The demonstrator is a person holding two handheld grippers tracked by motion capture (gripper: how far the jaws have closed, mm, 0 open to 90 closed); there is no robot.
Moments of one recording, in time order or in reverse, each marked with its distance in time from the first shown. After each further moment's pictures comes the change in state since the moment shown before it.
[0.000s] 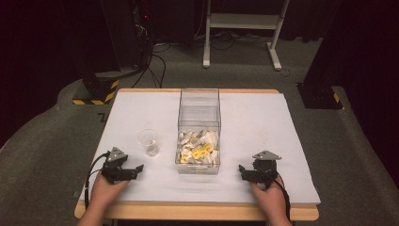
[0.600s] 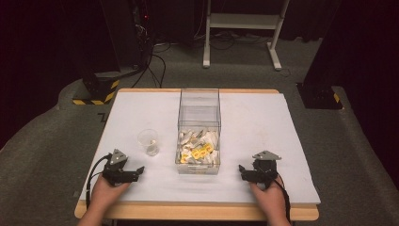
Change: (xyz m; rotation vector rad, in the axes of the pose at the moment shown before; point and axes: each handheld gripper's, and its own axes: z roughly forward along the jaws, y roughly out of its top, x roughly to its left) left arm -0.002 -0.002 -0.001 -0.007 0.012 0.004; right arm 0.000 0.000 0.000 -0.001 -0.002 0.000
